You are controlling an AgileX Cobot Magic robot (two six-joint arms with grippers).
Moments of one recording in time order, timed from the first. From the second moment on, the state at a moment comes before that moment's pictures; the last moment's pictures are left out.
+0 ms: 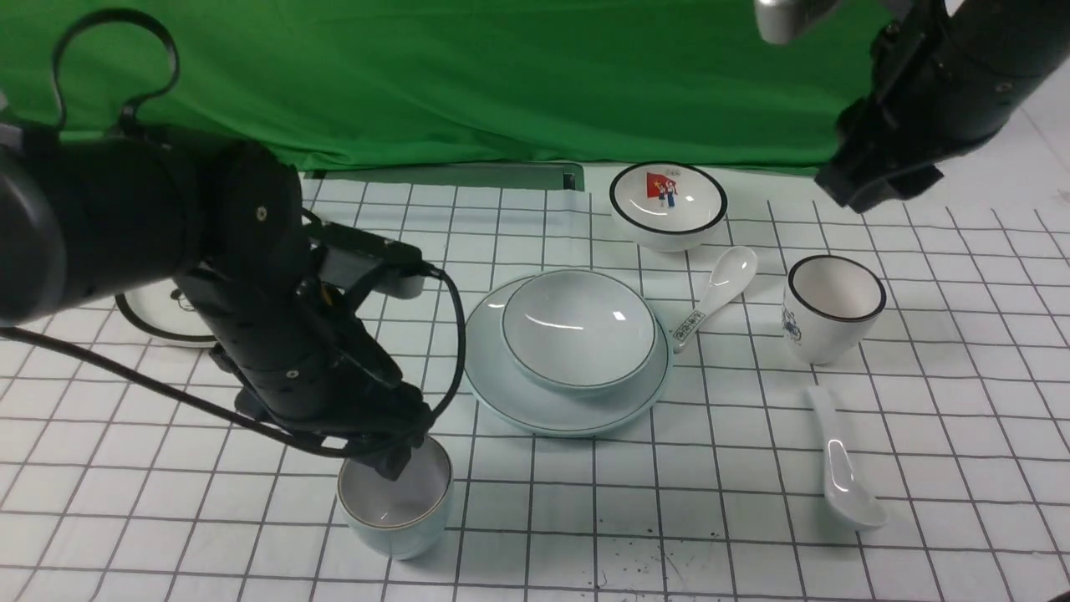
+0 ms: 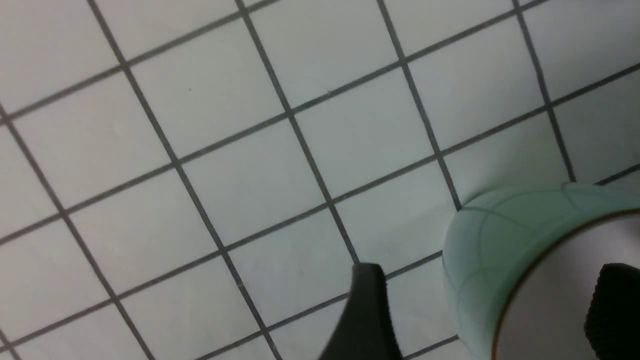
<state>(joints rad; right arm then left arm) 0.46 1.62 -1.69 -0.11 1.21 -0.25 -0.36 1.65 -1.13 -0.13 0.91 0.13</state>
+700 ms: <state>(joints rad) 0.45 1.39 -1.53 -0.12 1.21 -0.18 -0.36 1.62 -1.45 -0.17 1.01 0.23</state>
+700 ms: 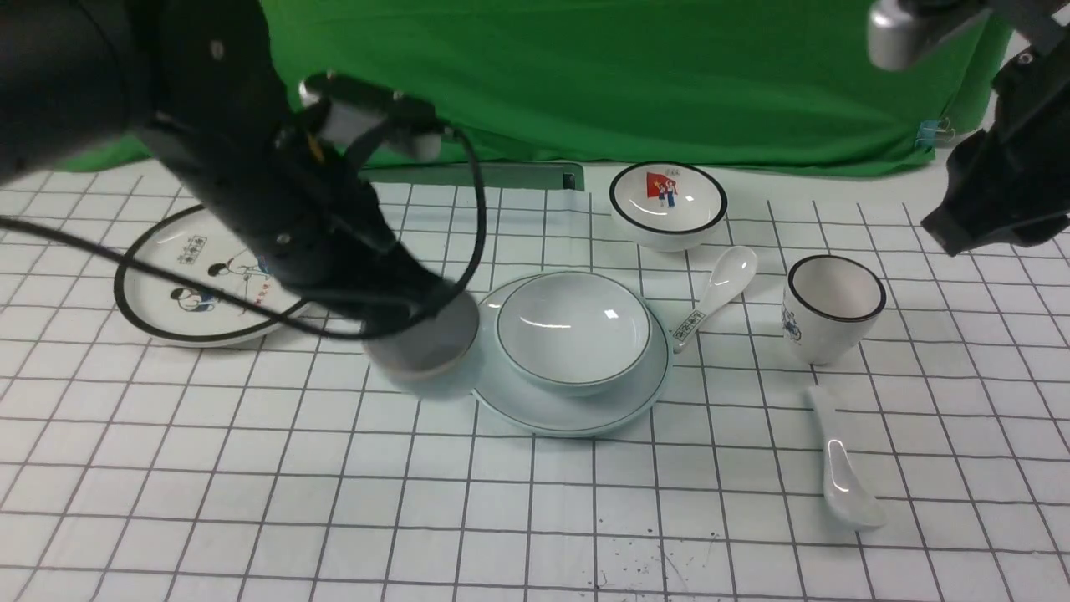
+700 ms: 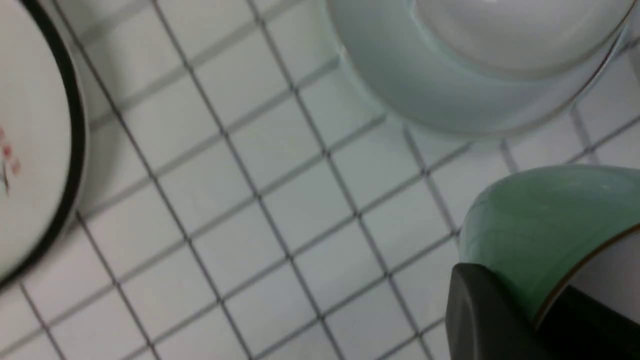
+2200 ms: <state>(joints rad) 0.40 1.33 -1.16 -0.17 1.02 0.02 -0.43 1.86 -2.18 -0.01 1.21 0.16</state>
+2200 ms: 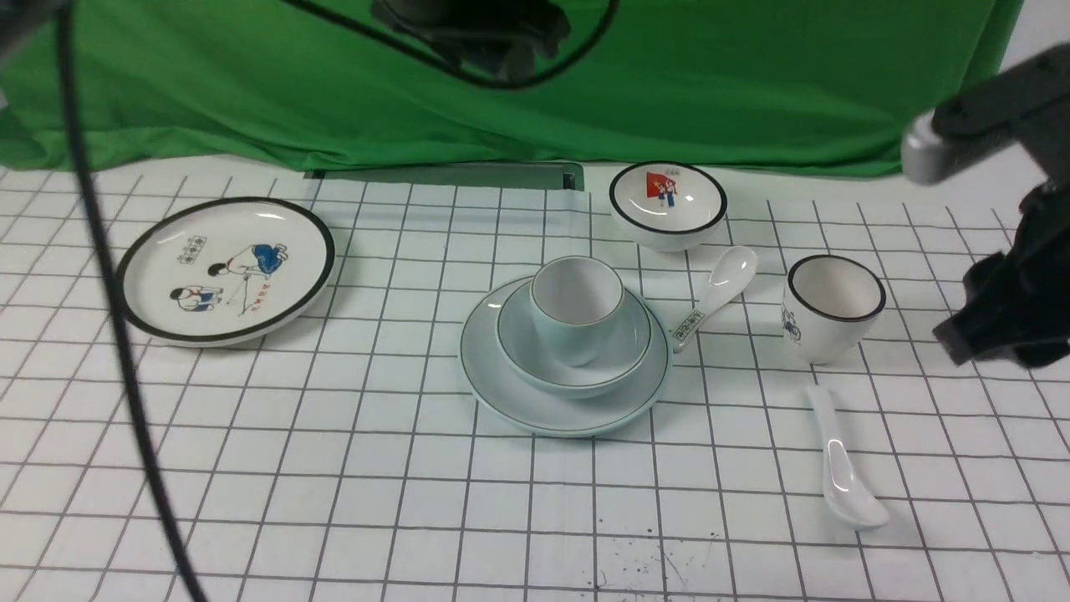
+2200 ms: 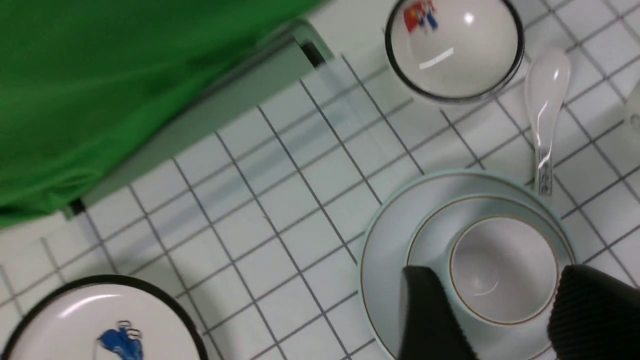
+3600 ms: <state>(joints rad) 0.30 1.68 -1.00 0.06 0.50 0.03 -0.43 1.41 -1.30 0.00 0.95 0.16</state>
